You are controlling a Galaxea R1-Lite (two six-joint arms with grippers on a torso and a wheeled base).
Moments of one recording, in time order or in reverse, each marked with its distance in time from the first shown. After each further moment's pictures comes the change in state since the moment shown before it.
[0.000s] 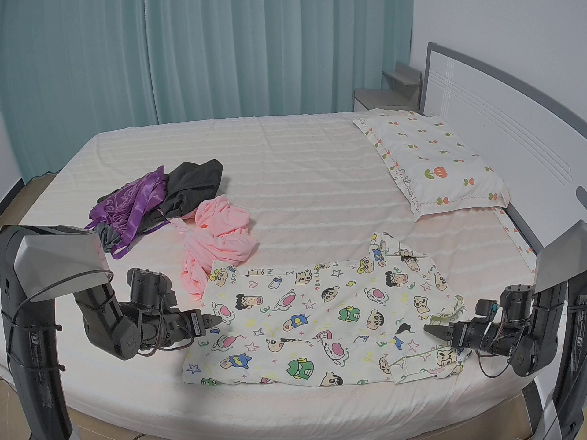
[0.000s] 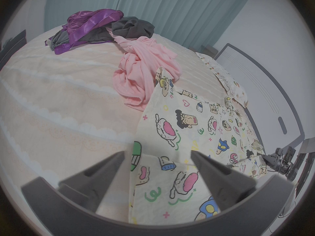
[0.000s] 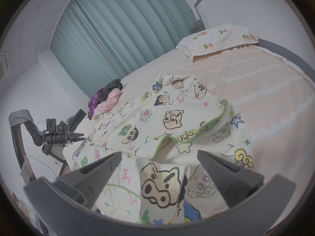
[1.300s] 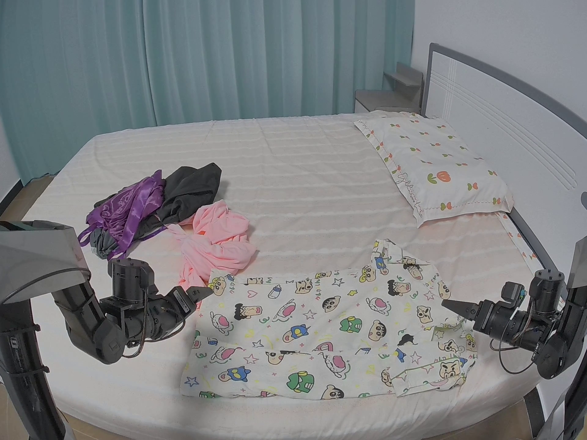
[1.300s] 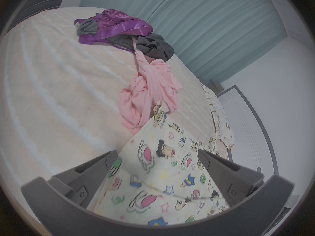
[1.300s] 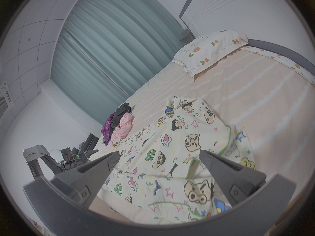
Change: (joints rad) left arm -0.002 -0.132 0.087 -0.138 0.010 -0.390; right arm 0.017 -0.283 0.133 0.000 0.011 0.264
